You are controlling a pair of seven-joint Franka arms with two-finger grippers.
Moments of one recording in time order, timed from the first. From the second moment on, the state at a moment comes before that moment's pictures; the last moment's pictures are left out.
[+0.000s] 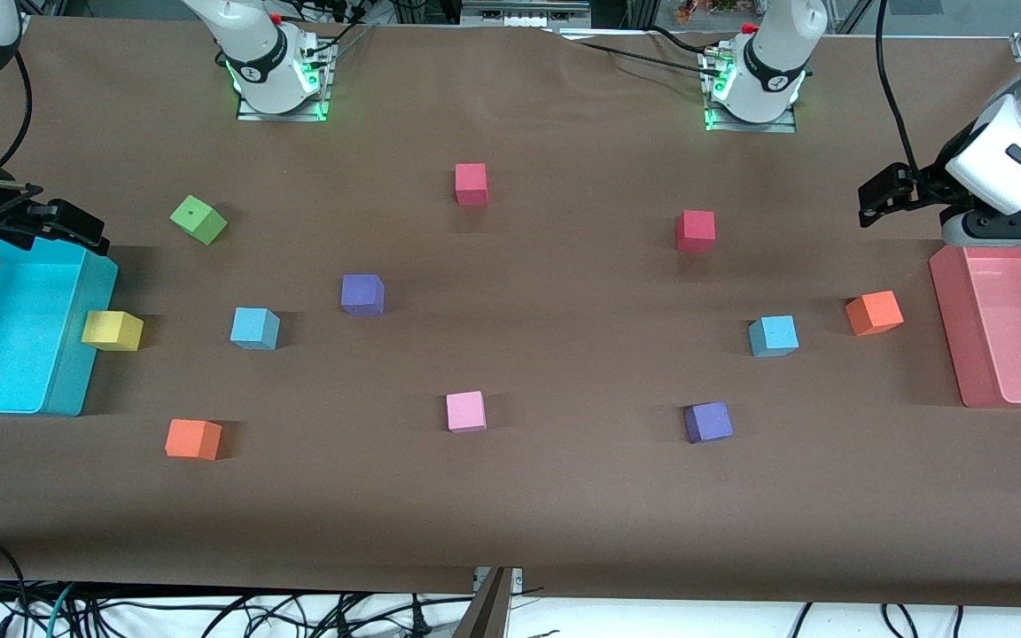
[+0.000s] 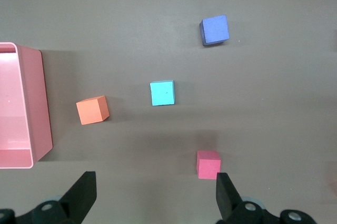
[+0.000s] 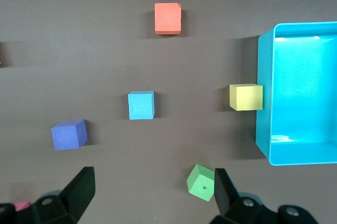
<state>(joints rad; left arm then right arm) -0.12 0.05 0.00 -1.52 0.02 1.50 -0.12 -0.08 0.07 0.08 -1.61 -0.02 1.66 0.06</state>
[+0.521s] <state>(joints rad) -0.11 0.05 0.01 -1.52 0.02 1.48 -0.12 -0.08 0.07 0.08 -1.61 -0.02 1.66 0.06</state>
